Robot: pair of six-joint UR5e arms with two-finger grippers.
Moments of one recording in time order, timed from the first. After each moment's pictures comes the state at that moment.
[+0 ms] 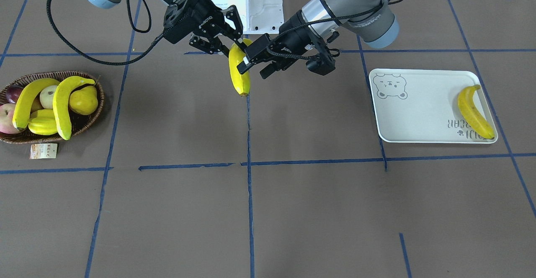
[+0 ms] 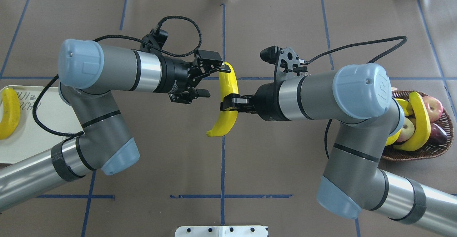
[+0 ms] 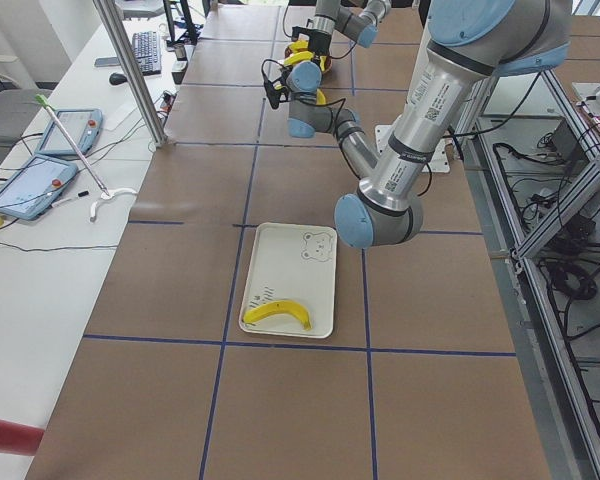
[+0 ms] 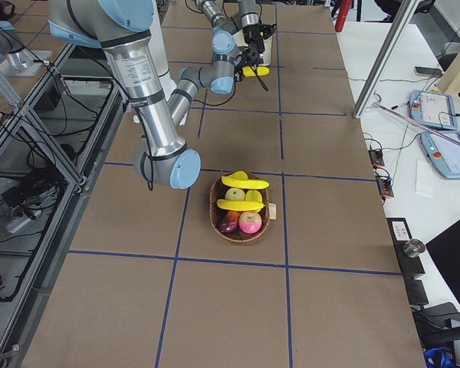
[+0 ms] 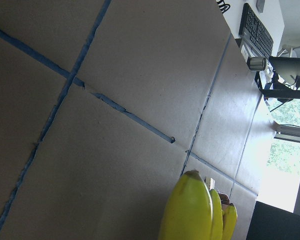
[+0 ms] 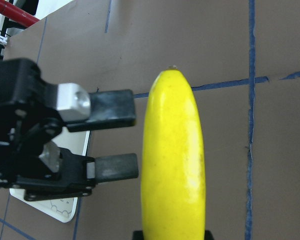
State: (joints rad) left arm -0.60 -2.16 -1.70 -2.49 -1.93 -1.97; right arm 0.52 -1.10 1.98 -1.01 1.86 1.39
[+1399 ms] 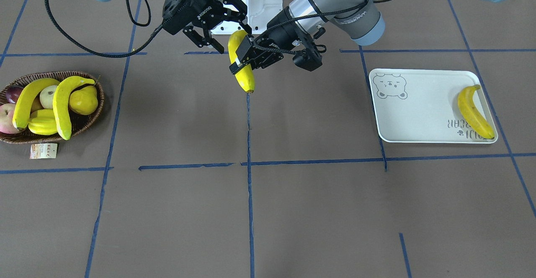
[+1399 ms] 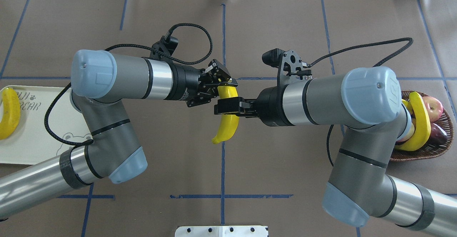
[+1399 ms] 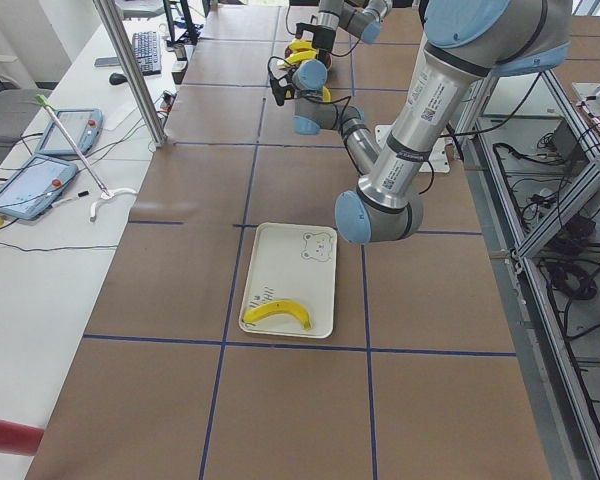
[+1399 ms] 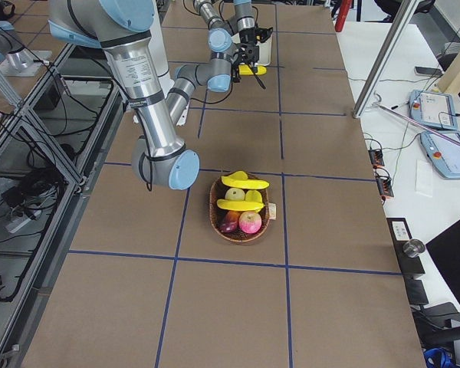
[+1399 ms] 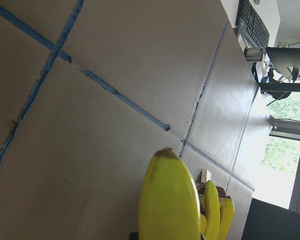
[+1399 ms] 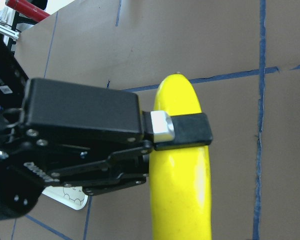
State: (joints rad) left arm -0.58 -2.18 -1.70 -2.49 -1.90 -1.97; right arm 0.51 -1.11 2.02 -1.02 1.87 1.39
